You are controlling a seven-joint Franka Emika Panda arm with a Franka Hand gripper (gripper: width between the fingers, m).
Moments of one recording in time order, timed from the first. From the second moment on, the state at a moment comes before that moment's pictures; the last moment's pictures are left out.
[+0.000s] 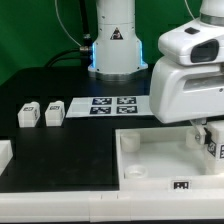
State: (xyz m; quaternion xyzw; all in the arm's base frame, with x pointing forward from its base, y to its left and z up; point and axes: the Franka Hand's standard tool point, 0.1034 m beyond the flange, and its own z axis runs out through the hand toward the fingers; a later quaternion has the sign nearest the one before) arm 0.603 0.124 0.065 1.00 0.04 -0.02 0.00
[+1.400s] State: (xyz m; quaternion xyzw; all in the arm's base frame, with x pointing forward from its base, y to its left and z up) arm 0.630 0.131 0.065 0.58 -0.81 -0.04 -0.09
